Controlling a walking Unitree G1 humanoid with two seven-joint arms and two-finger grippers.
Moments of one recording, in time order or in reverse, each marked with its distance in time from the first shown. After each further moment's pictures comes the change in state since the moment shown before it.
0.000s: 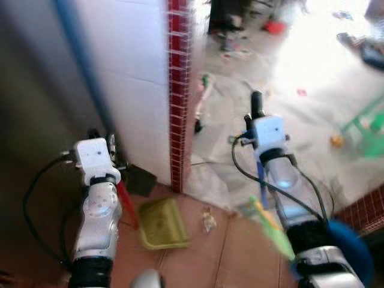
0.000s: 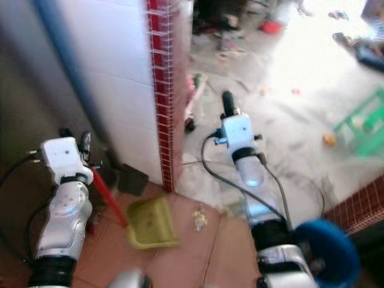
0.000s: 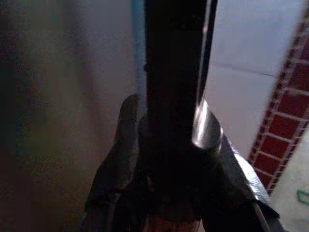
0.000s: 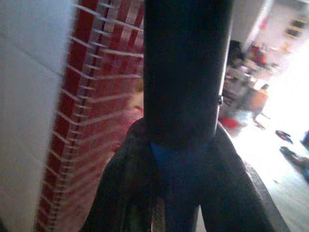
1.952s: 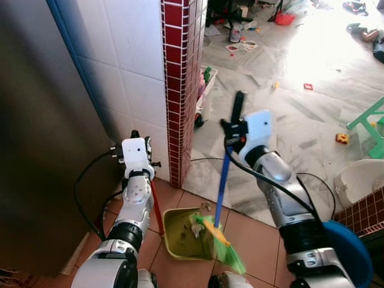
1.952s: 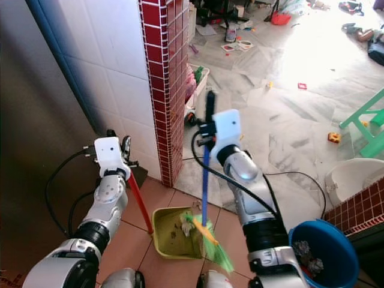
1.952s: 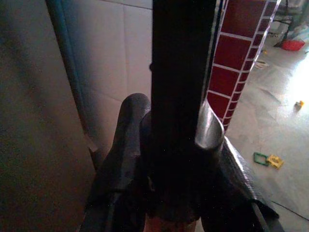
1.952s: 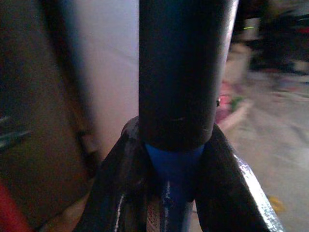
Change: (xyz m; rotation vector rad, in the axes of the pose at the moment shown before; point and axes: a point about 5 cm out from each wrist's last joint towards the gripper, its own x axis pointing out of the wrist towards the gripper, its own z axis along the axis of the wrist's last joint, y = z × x) left arm 0.021 -0.077 -0.037 -0.034 0.085 -0.172; right arm -0.001 0.012 0.015 0.298 0.109 0.301
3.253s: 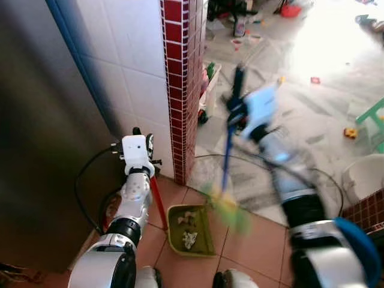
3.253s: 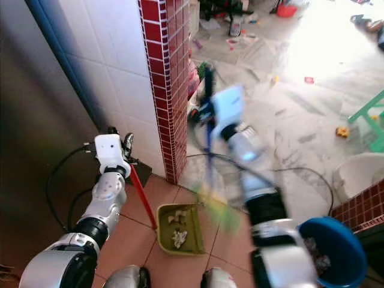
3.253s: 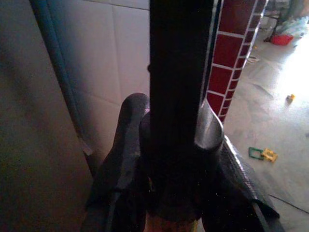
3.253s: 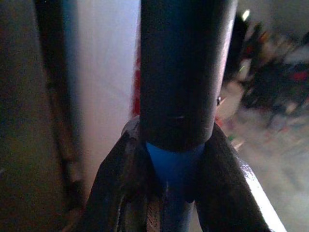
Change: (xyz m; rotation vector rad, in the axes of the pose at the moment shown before) left arm 0.006 0.002 0.004 -0.009 -0.011 -0.063; right arm 0.027 -0.006 0.016 -0.099 -0.123 0.007
